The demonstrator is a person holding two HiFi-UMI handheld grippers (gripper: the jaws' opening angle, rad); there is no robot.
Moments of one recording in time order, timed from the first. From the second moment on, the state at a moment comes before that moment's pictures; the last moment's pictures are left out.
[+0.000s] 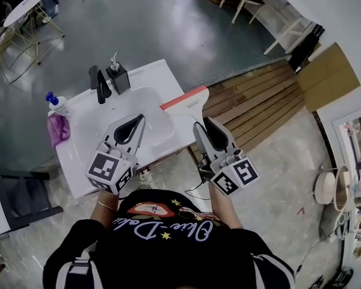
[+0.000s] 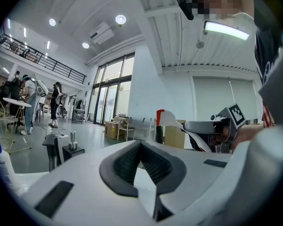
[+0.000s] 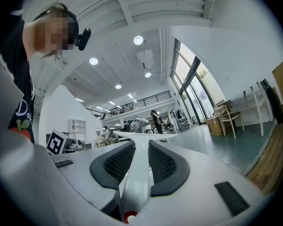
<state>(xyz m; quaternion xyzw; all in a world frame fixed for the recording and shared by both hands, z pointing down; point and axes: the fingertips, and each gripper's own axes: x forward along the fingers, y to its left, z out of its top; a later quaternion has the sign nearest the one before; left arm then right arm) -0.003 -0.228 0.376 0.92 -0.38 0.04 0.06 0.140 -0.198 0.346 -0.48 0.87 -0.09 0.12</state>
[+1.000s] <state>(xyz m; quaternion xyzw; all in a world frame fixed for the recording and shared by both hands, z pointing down) -0.039 -0.266 0.381 0.93 -0.35 0.04 0.06 0.101 -0.242 0.346 -0.50 0.86 -0.09 0.09</state>
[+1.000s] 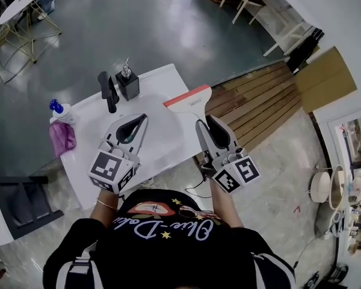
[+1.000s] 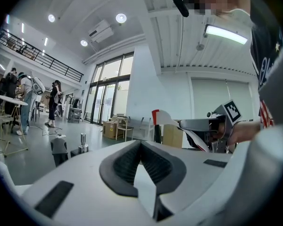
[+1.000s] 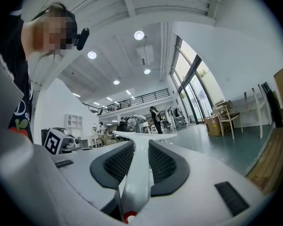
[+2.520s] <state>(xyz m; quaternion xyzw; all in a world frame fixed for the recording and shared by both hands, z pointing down) -0.057 -0.292 0.400 0.92 -0.37 0.04 0.10 0.085 -0.295 0.371 -0.49 0.86 -0.11 0.06</state>
